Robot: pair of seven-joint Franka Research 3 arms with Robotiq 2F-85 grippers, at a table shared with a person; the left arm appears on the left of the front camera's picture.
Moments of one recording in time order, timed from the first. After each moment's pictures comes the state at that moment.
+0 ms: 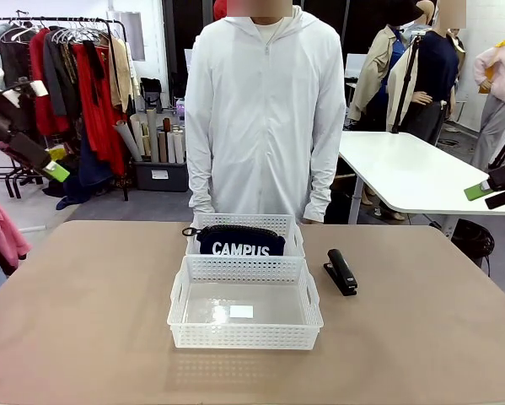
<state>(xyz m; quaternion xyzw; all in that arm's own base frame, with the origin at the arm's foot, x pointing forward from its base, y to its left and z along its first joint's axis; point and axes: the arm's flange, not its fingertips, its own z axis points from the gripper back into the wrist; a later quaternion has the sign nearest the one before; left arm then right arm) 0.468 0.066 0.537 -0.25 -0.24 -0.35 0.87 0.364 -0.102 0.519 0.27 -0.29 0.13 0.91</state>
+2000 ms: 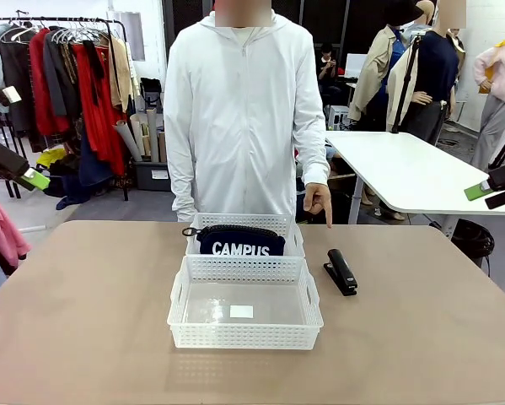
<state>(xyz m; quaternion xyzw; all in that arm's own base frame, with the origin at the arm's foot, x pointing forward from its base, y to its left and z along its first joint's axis) 0.441 0.085 0.529 -0.27 -0.25 -0.32 0.87 0.364 -0.102 0.519 0.27 -0.29 0.13 0.91</state>
